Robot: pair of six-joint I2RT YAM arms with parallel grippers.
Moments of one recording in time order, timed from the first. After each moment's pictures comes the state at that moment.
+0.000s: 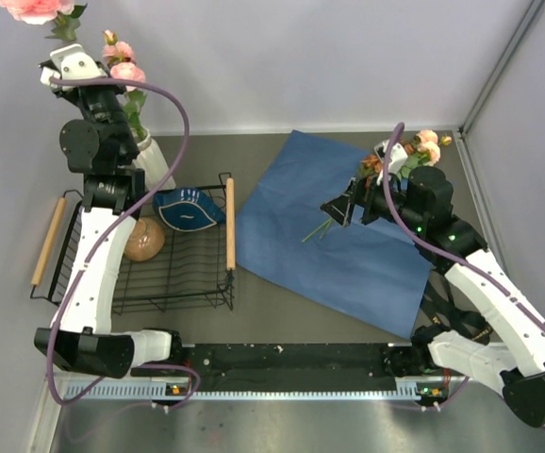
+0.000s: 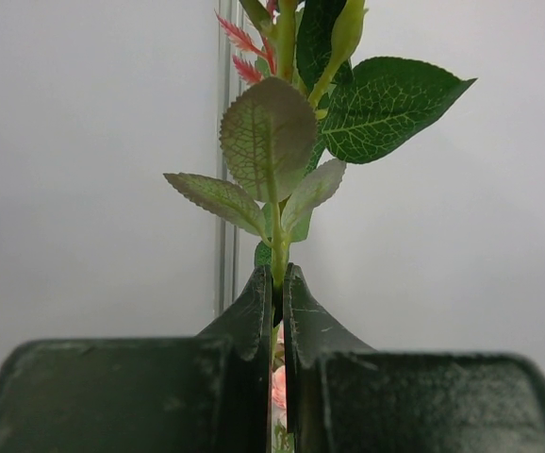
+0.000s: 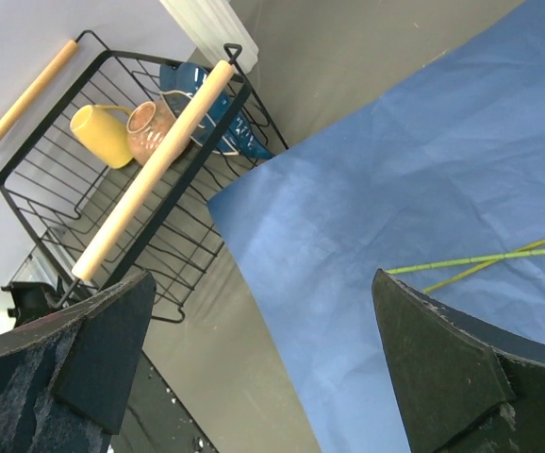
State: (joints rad) left arm -0.13 1.27 1.55 0.47 -0.46 0.26; right arm 0.47 0.99 1.03 -0.28 -0.35 0.38
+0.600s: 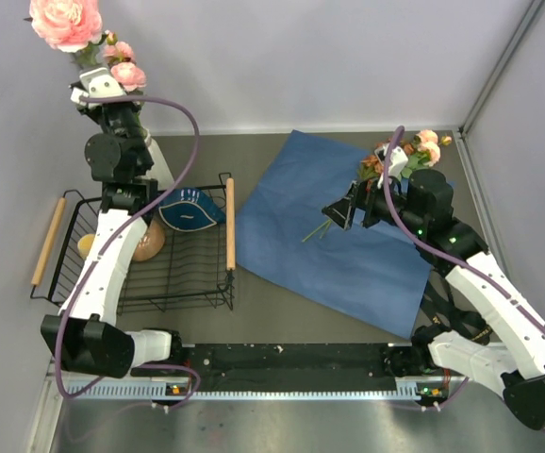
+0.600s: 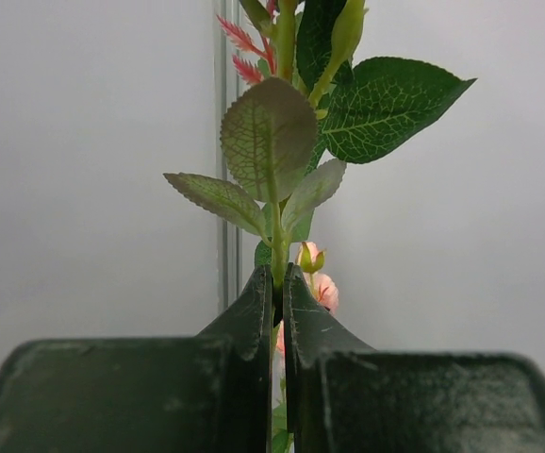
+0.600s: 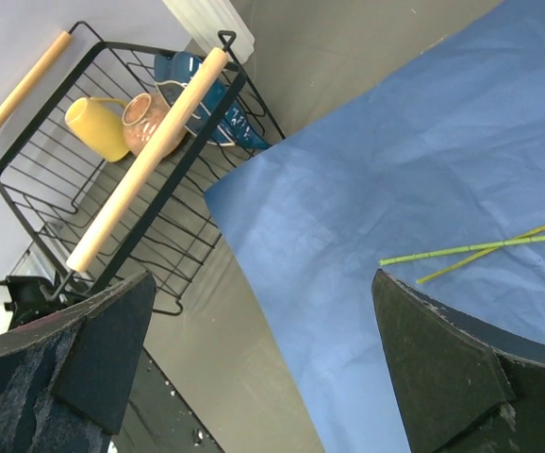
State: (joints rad) left arm -0.12 1.27 1.33 0.63 -0.47 0.27; right arm 0.47 0.97 1.01 -0.30 -0.35 0.38
